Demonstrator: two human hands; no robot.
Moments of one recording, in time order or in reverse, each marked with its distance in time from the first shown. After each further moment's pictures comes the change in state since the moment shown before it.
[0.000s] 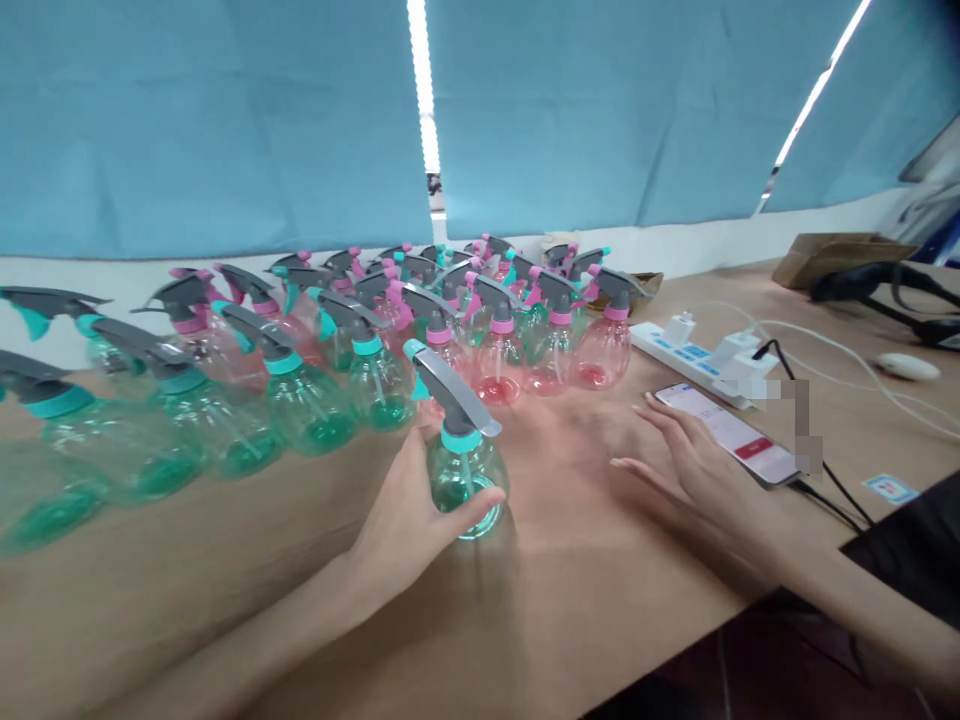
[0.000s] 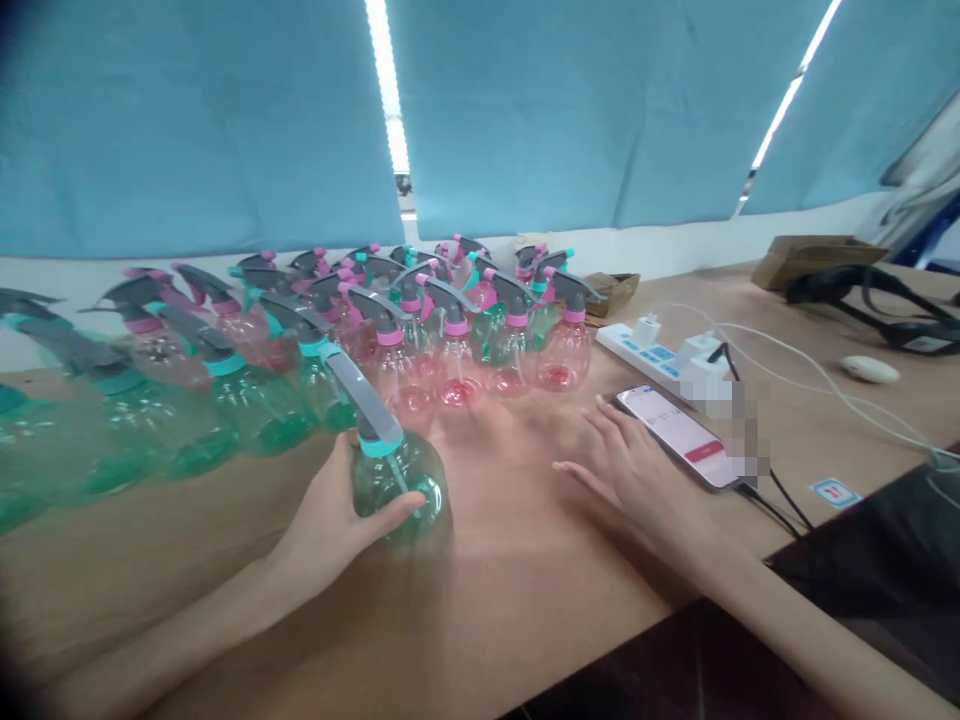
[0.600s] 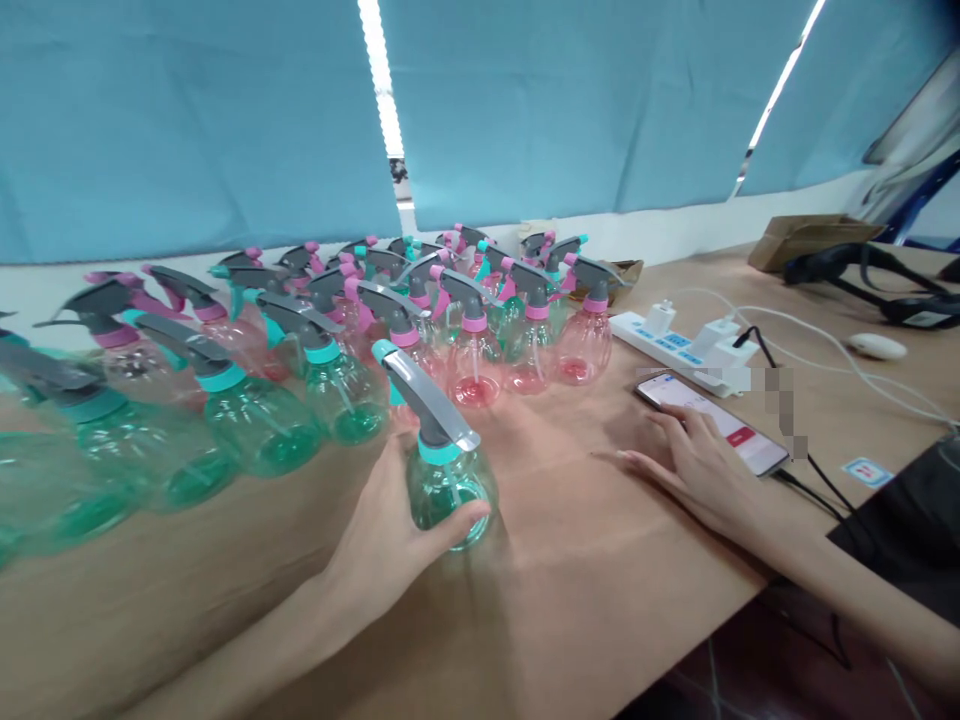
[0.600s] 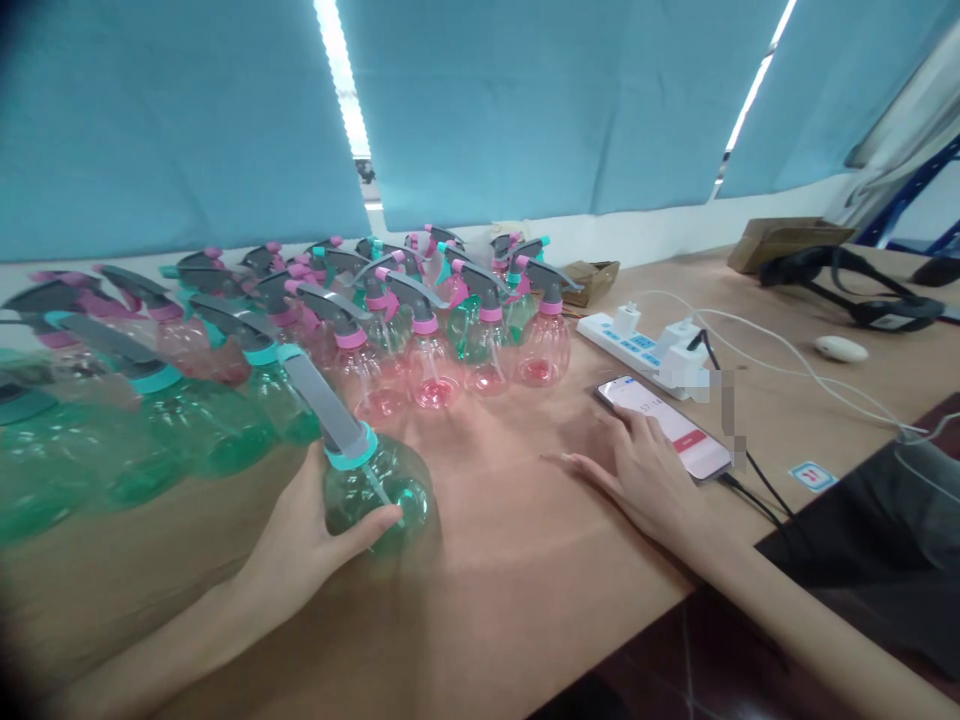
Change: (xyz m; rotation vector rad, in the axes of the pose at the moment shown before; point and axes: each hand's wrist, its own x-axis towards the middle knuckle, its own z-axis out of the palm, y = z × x) left_hand 0.012 0.001 0.008 0.011 -0.013 0.036; right_hand -0.019 0.037 0.018 -0.063 -0.126 0.216
